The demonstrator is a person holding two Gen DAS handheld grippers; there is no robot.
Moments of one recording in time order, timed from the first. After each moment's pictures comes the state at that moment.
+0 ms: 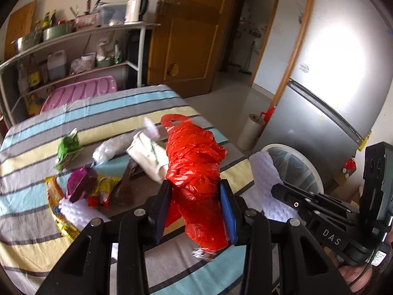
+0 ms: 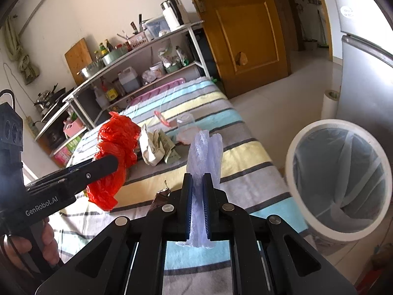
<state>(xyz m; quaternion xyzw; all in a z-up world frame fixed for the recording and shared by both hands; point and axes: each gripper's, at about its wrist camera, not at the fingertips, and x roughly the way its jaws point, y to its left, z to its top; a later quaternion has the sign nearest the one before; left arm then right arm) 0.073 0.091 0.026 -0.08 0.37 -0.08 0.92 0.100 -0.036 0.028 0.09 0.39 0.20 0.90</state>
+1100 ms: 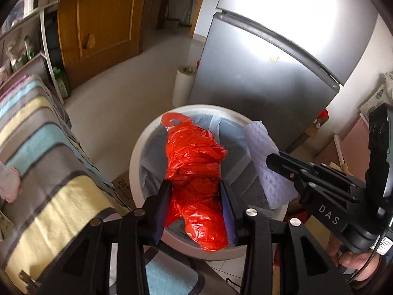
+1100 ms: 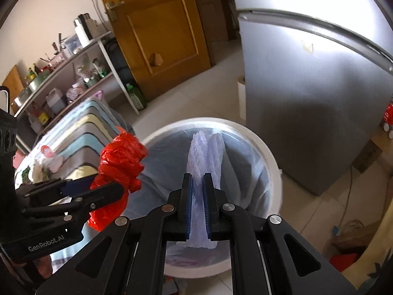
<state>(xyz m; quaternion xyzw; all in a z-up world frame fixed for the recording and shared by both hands) 0.180 -0.128 -0.033 -0.01 0.47 -0.24 0.85 0.156 -0.239 -0.002 0.10 0.43 0.01 0.90</state>
